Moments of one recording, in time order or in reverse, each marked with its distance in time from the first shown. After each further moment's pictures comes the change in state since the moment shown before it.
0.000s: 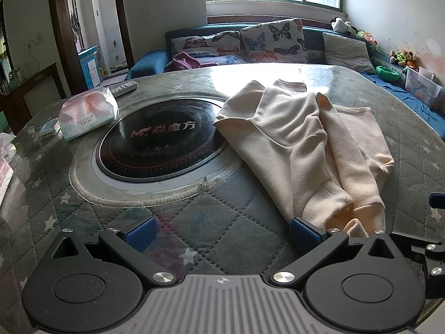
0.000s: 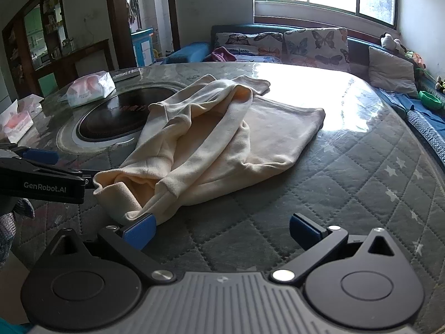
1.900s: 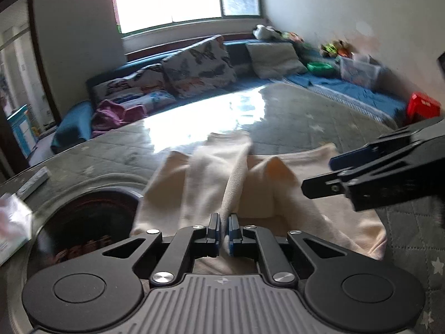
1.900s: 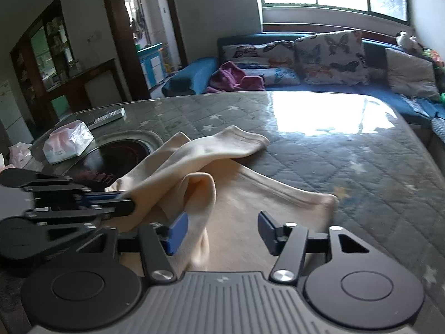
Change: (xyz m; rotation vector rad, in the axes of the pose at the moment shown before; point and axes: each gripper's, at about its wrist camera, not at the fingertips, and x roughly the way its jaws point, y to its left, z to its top) left arm 0.077 -0.041 0.097 0.244 -0.126 -0.237; right arm 0.101 -0.068 0.121 0.033 -0.034 0.124
